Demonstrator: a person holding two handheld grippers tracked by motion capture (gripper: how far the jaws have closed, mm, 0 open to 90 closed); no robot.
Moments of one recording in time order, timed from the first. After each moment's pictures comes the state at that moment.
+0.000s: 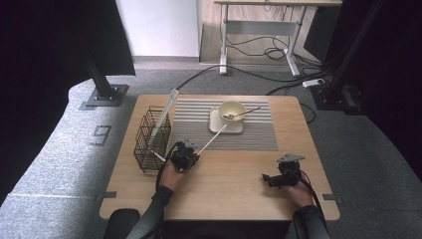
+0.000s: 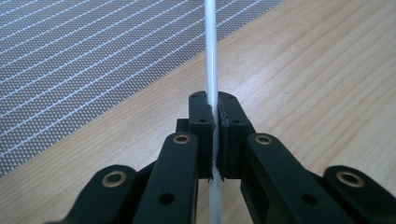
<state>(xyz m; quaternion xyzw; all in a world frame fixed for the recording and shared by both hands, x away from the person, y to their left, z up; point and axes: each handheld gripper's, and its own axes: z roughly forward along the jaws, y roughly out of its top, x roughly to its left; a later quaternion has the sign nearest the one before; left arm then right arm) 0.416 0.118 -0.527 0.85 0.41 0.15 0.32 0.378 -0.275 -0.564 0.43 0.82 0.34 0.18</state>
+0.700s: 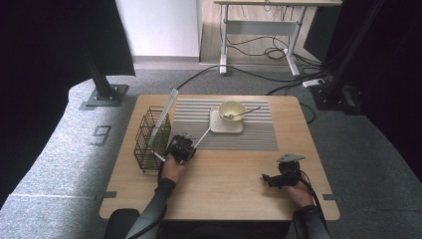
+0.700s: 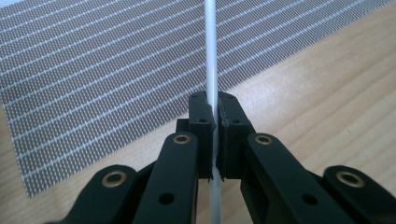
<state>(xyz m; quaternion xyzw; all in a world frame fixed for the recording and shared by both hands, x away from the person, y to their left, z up) 0.446 0.120 -0.528 0.82 0.46 0.16 0.30 0.378 -0.275 -0.564 0.43 0.82 0.34 0.18</state>
